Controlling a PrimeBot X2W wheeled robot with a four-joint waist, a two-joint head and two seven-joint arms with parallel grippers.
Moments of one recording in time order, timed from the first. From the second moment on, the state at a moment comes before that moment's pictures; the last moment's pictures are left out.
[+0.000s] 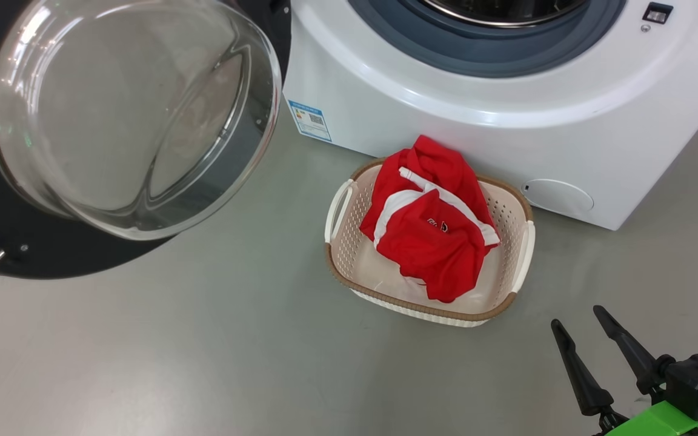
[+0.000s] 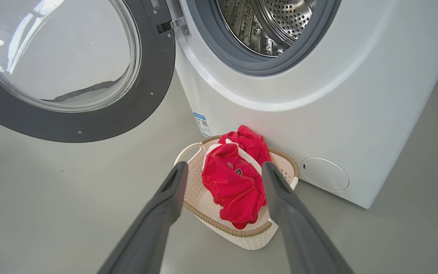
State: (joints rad) left arm -0.97 0.46 0.33 1.00 -0.89 -0.12 0.30; right arm 0.06 -0.28 0.15 0.15 0.43 0.12 -0.26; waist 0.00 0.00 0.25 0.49
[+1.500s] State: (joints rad) left arm -0.55 0.60 -0.16 0.17 -1.34 -0.12 0.62; right arm 0.06 -0.20 0.13 0.18 0.43 0.12 -0.26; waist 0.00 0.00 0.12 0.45
